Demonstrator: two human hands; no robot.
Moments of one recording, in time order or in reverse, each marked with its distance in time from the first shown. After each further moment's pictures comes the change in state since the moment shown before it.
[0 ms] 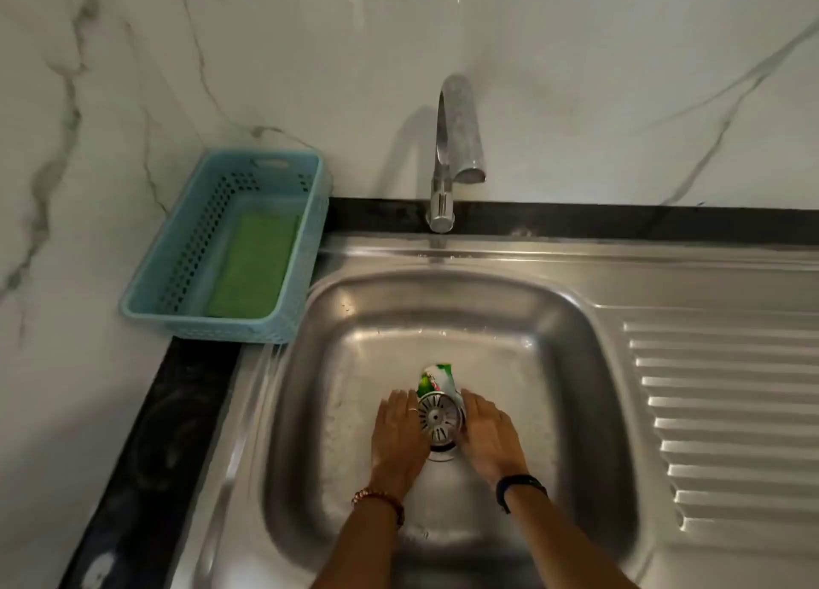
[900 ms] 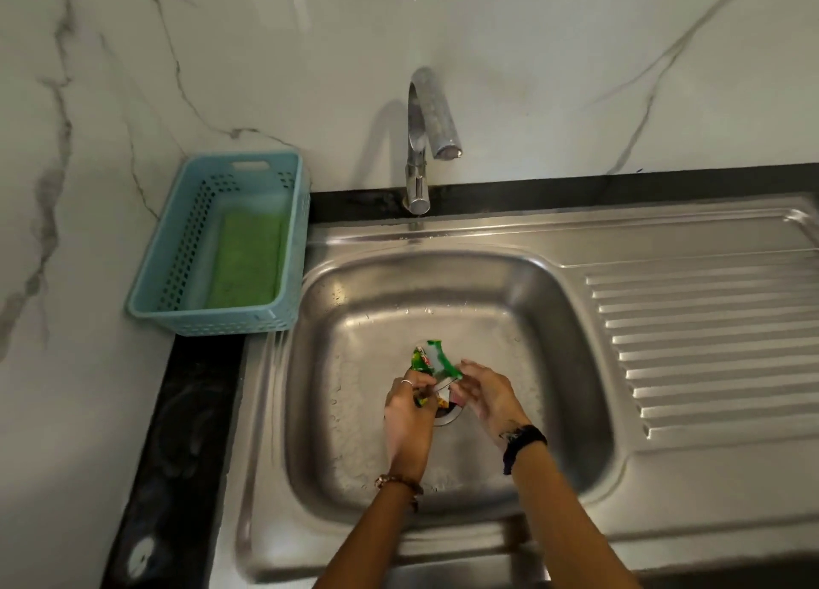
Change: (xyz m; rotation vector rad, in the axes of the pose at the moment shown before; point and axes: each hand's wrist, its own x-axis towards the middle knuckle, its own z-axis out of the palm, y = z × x) left_hand -0.050 0.020 -0.042 -0.868 0.279 -0.037; right_hand -0.045 -0.042 -0.059 1.813 0.078 0.533
